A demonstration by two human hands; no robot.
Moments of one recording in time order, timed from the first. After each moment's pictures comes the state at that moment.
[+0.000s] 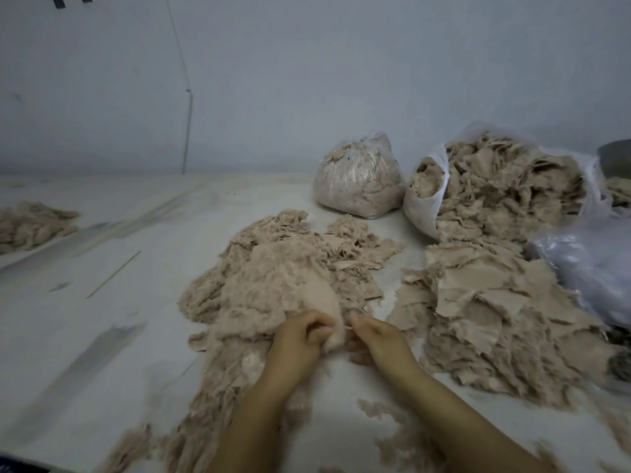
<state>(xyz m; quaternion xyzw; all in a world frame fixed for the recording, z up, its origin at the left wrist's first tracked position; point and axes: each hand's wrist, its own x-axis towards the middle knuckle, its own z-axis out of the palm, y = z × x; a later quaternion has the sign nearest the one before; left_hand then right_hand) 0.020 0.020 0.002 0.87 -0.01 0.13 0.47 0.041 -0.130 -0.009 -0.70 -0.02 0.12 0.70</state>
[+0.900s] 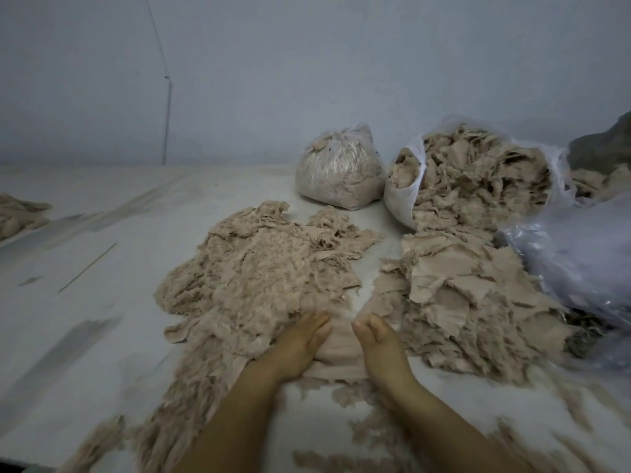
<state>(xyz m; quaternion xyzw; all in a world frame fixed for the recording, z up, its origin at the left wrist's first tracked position) 0.045 0.005 -0.035 0.95 -0.16 -0.03 0.26 0.021 -0.152 -0.029 -0.77 -0.01 -0.03 0.64</state>
